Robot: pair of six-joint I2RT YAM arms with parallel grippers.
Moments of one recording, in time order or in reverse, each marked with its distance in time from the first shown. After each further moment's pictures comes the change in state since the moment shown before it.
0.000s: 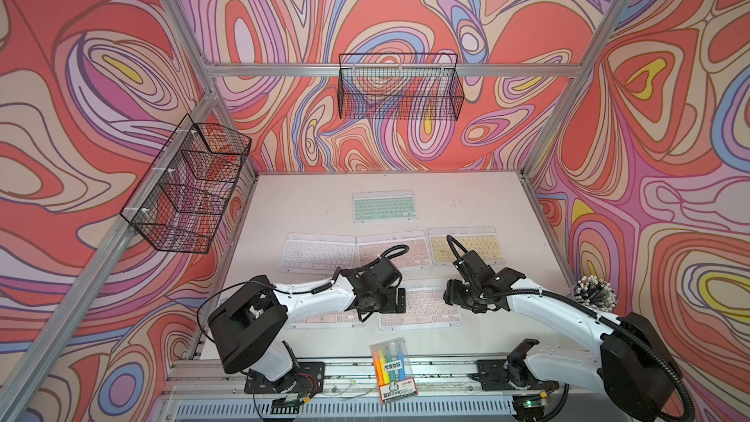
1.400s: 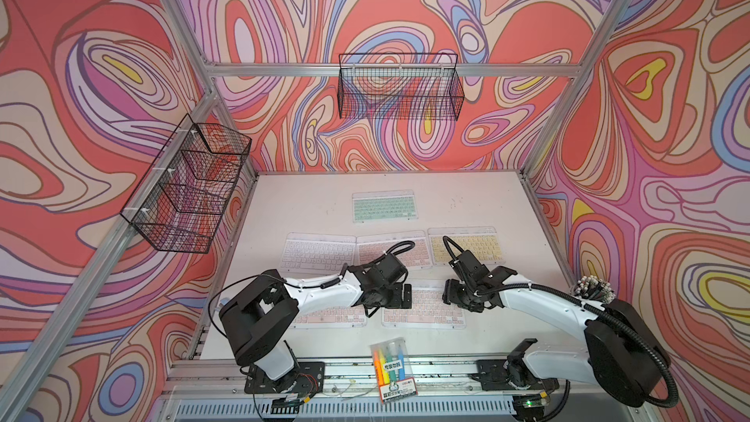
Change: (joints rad) left arm -0.003 0.056 0.045 0.038 -0.002 0.024; right arm 0.000 0.086 -0.006 0.072 0.000 0.030
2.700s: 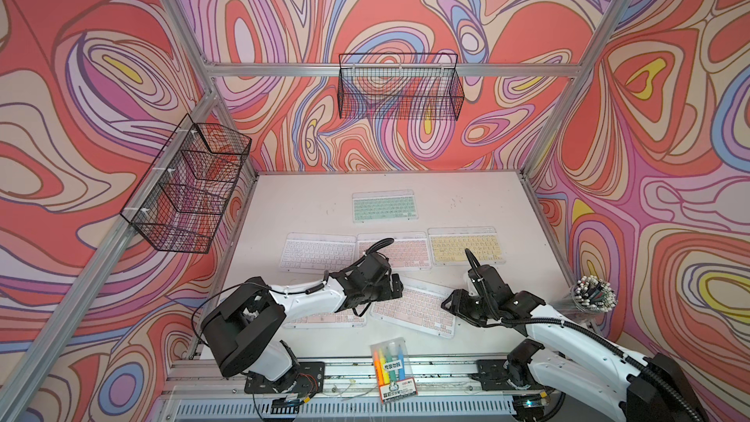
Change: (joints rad) left arm 0.085 -0.098 -0.180 0.267 -0.029 -0.080; right arm -0.031 -0.341 -0.212 0.105 -0.256 0.131
